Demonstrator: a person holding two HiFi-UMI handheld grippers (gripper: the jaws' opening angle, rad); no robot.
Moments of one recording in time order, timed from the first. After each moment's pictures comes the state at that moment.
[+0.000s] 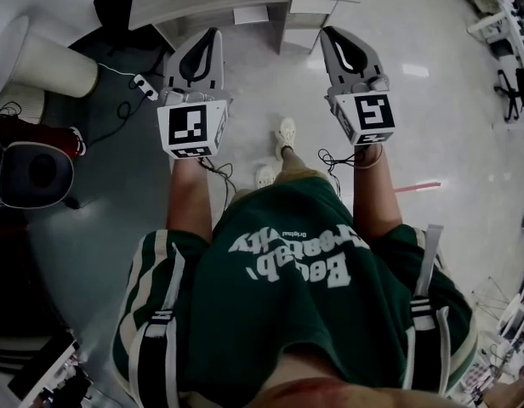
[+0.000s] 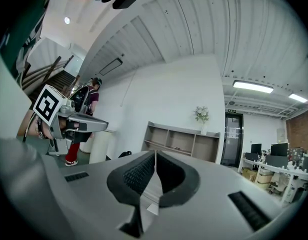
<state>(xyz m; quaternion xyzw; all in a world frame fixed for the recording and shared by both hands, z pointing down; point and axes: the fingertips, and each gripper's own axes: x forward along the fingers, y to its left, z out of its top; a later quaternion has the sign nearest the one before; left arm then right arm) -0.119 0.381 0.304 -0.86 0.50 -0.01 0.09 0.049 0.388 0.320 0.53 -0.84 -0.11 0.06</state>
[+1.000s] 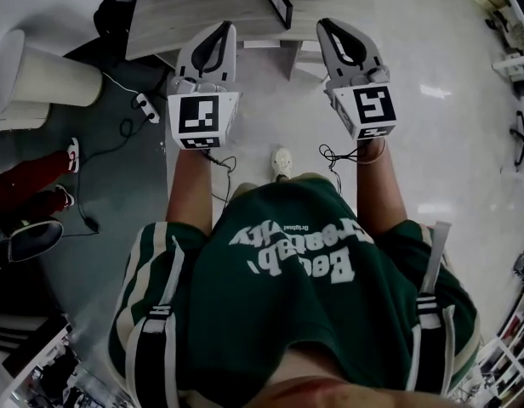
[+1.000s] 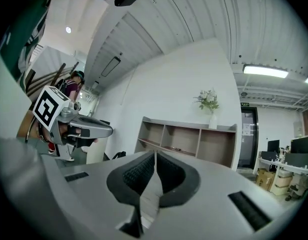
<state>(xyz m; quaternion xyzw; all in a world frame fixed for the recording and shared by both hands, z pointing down) -0.024 0.094 0.324 -0.84 0.53 -0.06 0.10 0.115 0.088 0.332 0.48 -0.87 -0.09 0.06</state>
